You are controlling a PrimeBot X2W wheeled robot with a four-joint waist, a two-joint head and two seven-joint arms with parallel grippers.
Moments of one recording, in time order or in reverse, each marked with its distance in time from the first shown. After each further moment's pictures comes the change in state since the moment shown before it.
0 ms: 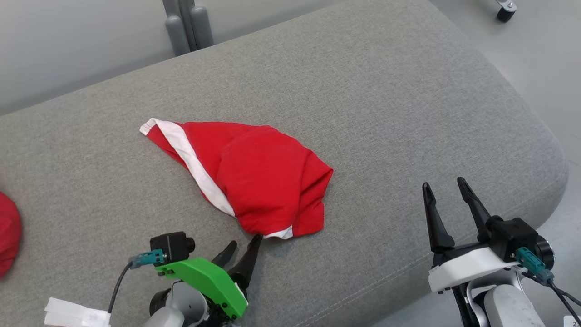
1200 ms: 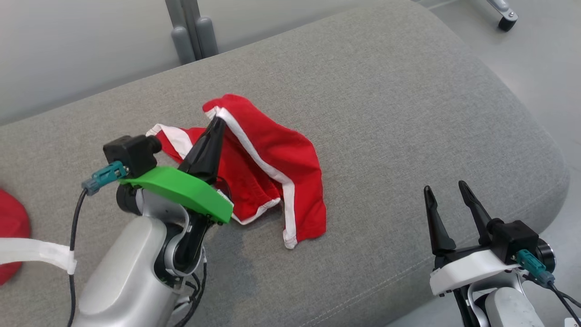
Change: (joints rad) left arm -0.278 0.006 0.078 -0.050 0.084 -0.023 -0.158; right arm 0.009 -0.001 -0.005 0.006 0.001 0.000 0.000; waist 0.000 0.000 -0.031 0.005
